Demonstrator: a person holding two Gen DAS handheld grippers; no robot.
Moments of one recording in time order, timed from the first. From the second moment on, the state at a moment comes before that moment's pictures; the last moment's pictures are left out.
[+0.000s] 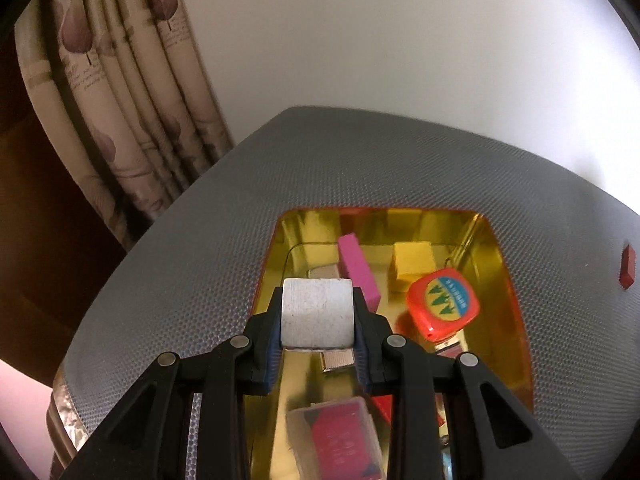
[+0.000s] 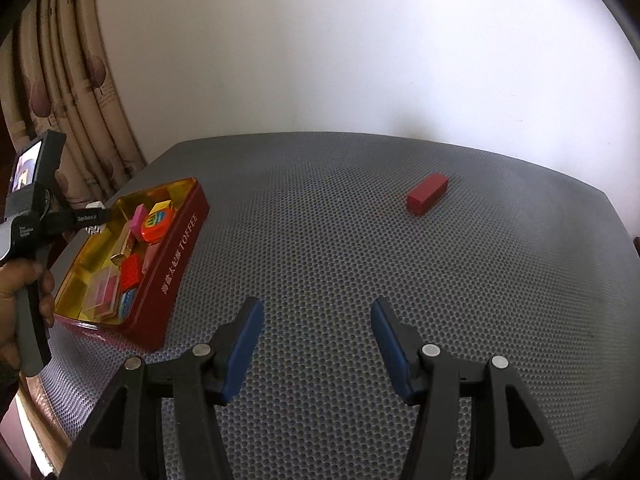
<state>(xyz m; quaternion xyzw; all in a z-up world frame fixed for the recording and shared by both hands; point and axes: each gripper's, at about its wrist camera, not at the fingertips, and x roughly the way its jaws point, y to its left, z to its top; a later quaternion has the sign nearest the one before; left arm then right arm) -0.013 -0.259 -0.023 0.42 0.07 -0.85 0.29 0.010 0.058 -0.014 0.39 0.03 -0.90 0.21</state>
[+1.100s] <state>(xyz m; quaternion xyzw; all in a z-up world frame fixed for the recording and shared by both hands) 0.007 -0.286 -0.042 0.46 0.12 -0.86 0.21 0.007 0.068 -0.020 0.40 0.01 -0.90 0.20</state>
